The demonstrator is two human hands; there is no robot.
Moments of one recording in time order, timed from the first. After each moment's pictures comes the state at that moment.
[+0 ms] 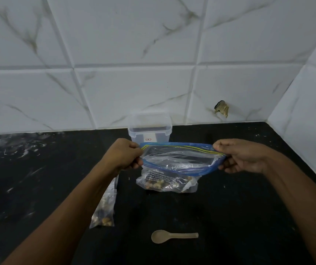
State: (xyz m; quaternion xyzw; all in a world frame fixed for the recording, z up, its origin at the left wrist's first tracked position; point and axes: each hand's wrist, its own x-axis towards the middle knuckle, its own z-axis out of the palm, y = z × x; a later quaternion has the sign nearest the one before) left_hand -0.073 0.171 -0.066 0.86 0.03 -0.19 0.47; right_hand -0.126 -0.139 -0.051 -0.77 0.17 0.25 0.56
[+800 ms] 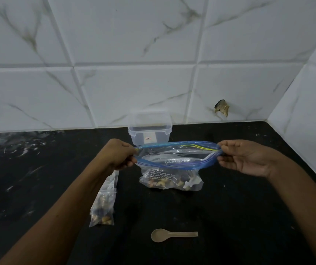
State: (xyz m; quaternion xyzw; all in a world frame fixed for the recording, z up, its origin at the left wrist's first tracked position) left_hand -0.069 0.183 -0.068 0.85 0.08 -0.20 0.48; right_hand -0.134 -0.147 -0.058 -0.59 0.14 0.23 0.76
